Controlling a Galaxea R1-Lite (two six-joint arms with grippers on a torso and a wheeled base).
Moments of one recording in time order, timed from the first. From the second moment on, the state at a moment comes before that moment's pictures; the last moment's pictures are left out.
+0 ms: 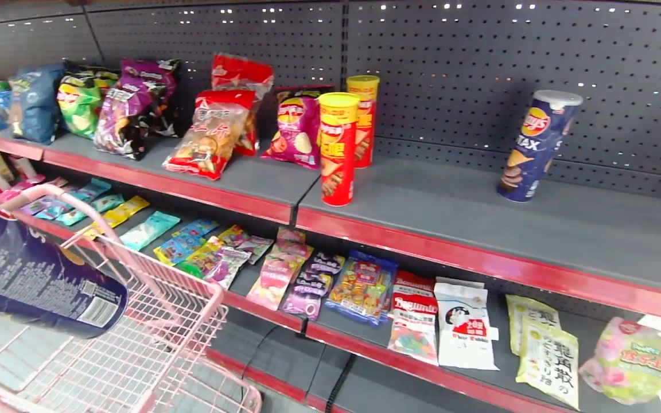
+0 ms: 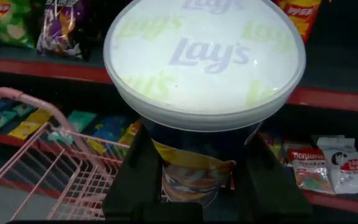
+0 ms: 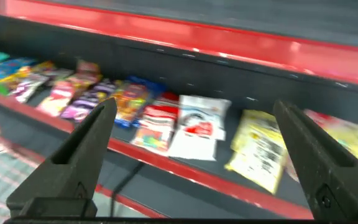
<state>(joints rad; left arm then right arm) 0.03 0.72 -0.39 -0.39 -0.20 0.01 0.00 0.00 0.00 0.00 -0.02 0.00</state>
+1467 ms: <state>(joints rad) 0.03 0.67 -0.43 -0.31 -0.19 0.20 0.00 0.00 0.00 0.00 -0.01 0.00</state>
